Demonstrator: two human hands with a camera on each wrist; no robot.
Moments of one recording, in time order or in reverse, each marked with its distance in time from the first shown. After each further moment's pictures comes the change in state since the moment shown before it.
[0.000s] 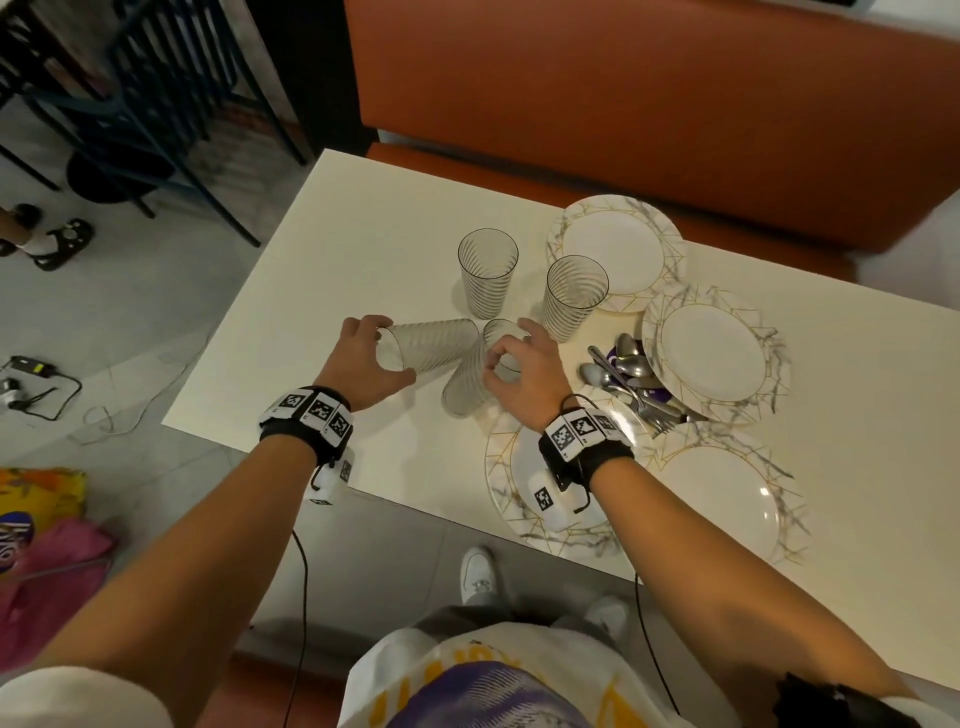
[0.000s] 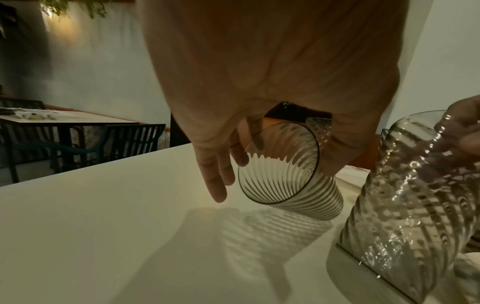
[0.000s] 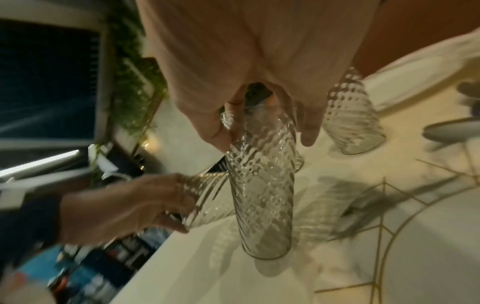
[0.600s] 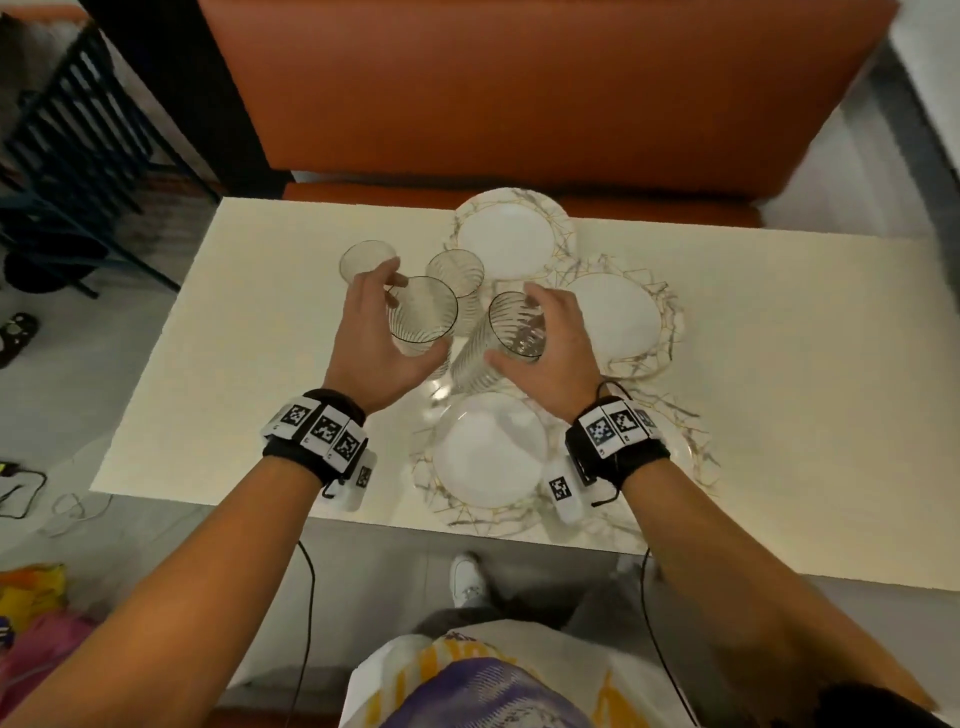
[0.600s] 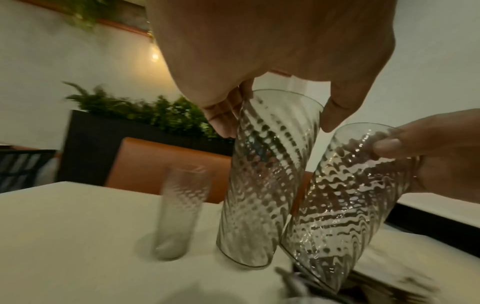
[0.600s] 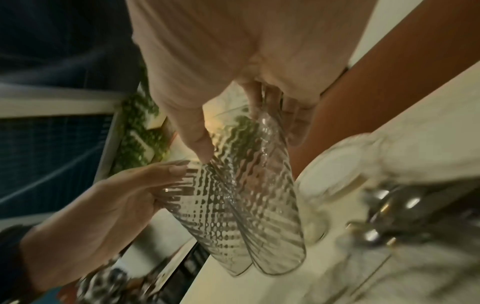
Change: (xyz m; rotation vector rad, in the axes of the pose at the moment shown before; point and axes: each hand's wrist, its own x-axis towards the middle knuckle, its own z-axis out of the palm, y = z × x) left_hand -0.047 0.182 0.041 -0.069 0.179 0.513; right_hand -0.066 0.056 -0.131 0.112 0.352 -0.079
